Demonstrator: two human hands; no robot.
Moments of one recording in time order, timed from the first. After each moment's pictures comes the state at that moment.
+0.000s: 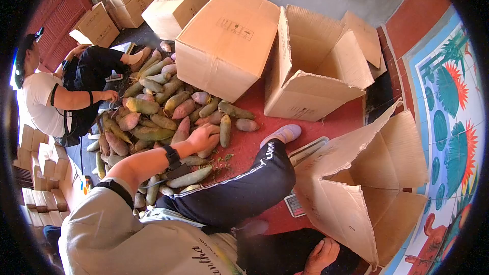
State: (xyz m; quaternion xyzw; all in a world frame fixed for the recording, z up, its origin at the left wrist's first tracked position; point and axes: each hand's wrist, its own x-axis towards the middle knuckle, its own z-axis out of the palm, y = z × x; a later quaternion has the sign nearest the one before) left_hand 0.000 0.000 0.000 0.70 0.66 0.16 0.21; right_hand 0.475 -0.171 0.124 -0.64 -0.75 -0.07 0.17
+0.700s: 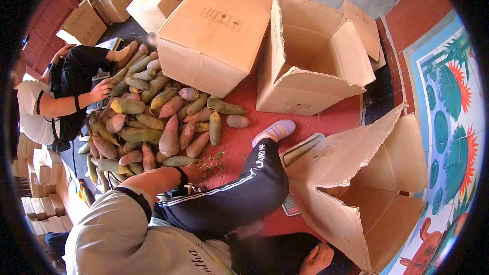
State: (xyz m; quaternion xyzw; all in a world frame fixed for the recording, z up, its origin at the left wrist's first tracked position) left_hand 0.026 -0.084 -0.137 0.81 0.48 -0.17 0.29; right_hand 0.464 -0.164 0.126 -0.68 -0.71 -0.04 0.17
